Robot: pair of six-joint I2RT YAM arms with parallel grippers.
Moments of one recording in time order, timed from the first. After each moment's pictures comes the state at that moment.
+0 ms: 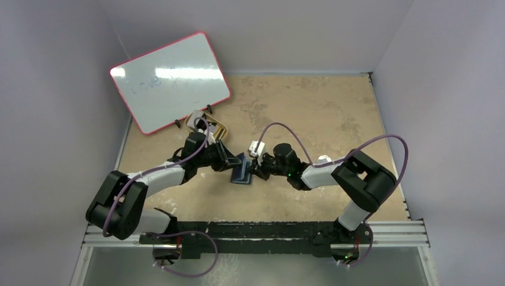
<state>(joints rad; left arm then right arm) -0.42 1.34 0.48 0.25 0.49 -1.01 0.80 1.66 0.57 0.64 -0.36 -0.12</state>
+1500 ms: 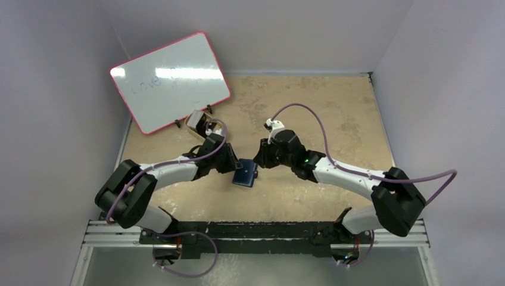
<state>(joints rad) -0.60 1.46 0.60 0.04 0.13 -0.88 0.80 1.37 0.76 0.09 -0.06 0.45</state>
